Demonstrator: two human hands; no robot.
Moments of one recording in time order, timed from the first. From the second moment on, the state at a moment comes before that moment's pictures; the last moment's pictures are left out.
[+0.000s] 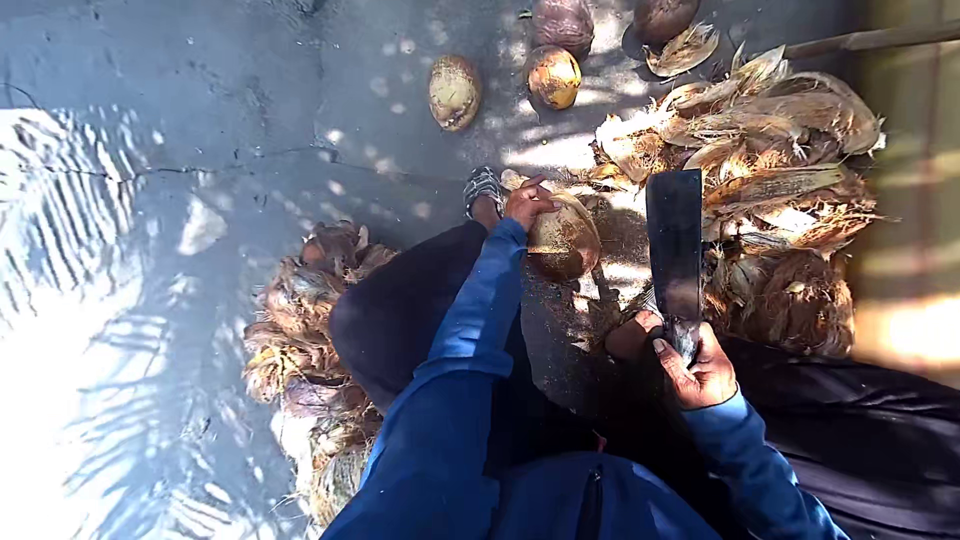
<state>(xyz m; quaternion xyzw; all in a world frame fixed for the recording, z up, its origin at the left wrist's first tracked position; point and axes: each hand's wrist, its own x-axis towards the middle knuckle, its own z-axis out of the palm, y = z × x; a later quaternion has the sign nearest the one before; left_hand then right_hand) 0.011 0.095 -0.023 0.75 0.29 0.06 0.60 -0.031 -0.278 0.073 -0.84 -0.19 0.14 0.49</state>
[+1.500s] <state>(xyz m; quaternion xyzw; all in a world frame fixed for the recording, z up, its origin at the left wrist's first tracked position) 0.047 0.079 -0.030 0.67 0.52 0.05 0.53 0.024 -0.232 0.052 -0.87 -0.07 0.38 0.31</state>
